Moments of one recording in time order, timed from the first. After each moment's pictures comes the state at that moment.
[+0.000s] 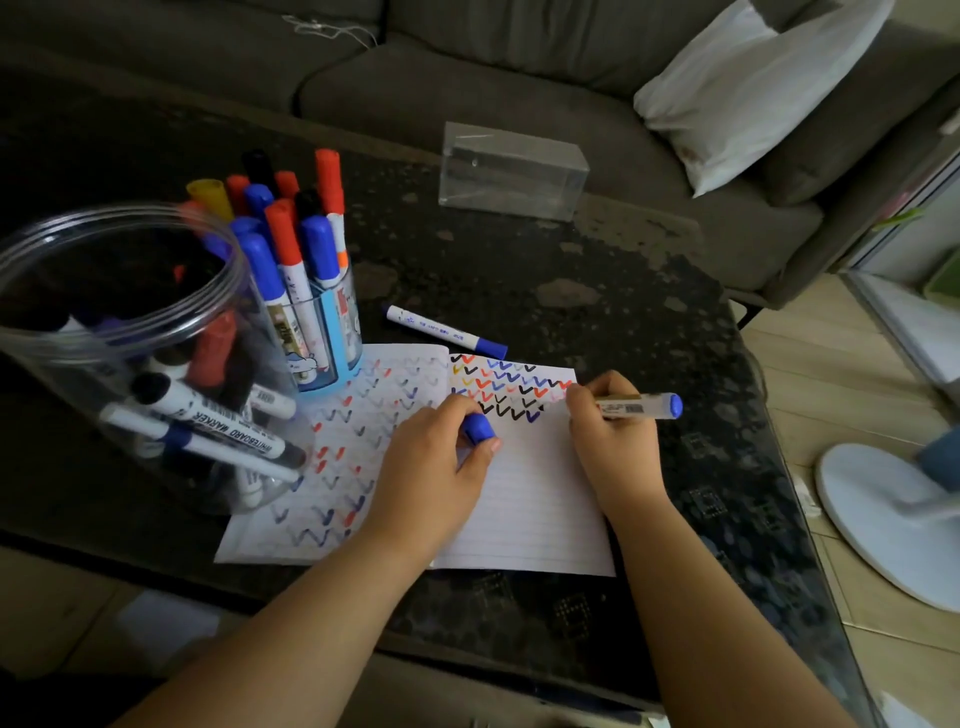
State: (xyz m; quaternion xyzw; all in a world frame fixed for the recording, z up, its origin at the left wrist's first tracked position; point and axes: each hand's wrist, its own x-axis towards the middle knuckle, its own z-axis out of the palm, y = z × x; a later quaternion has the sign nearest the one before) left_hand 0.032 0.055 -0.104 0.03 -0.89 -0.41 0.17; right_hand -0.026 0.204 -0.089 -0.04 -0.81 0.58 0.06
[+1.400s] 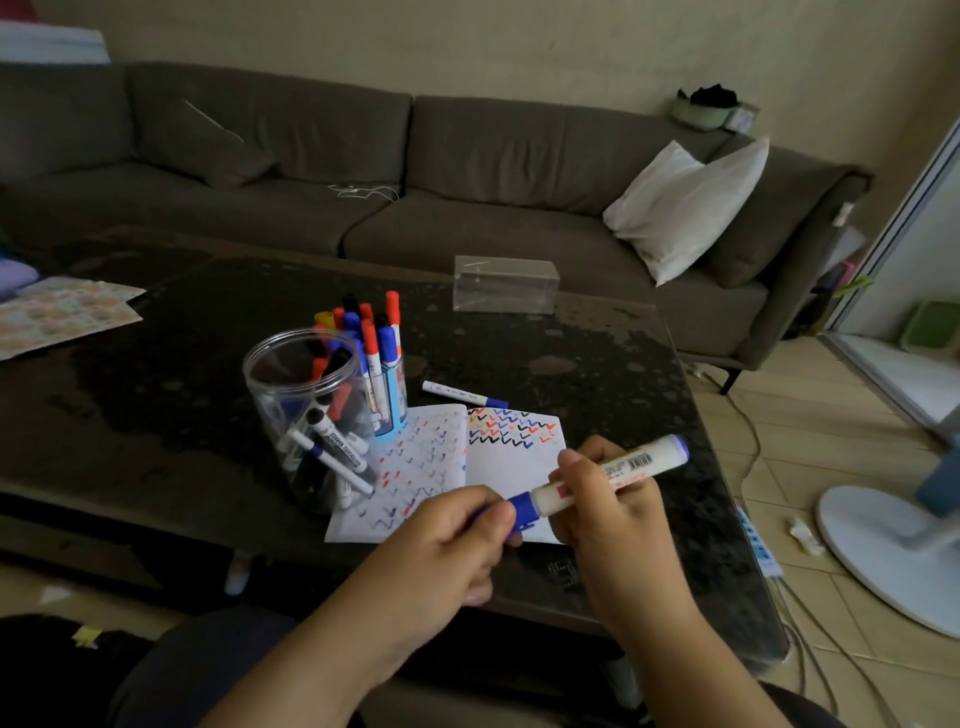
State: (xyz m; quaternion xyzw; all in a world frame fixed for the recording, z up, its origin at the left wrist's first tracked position) left_hand 0.187 0.057 0.025 -0.02 -0.68 -0.73 -0.06; right_hand 0.147 0.192 0.032 0.07 -0.64 0.77 0.00
